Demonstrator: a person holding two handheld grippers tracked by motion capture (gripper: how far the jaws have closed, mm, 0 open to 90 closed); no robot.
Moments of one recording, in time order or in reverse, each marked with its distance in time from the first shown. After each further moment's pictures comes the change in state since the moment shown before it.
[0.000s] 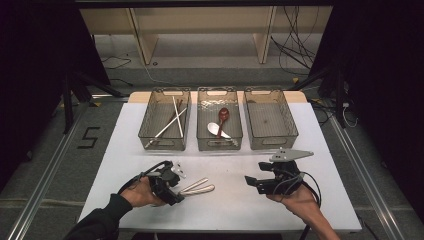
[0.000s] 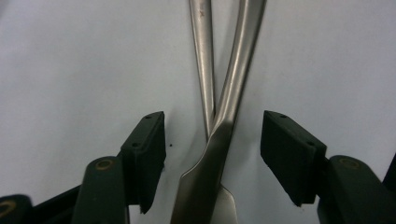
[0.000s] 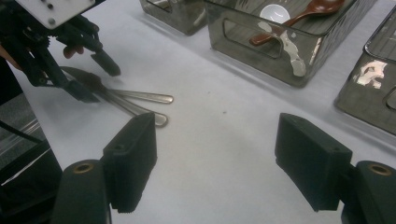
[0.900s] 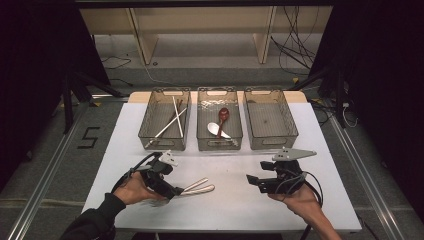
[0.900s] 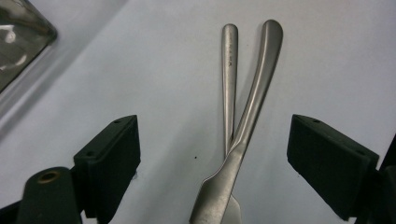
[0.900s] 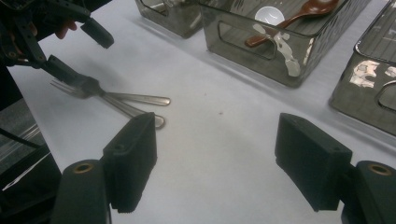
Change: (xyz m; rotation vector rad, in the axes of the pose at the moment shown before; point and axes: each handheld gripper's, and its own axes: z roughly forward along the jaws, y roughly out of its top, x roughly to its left) left arm 0.010 -0.005 -0.028 -0.174 0.036 -0.142; right arm -0.004 -0.001 -0.003 -0.011 -0.002 0.017
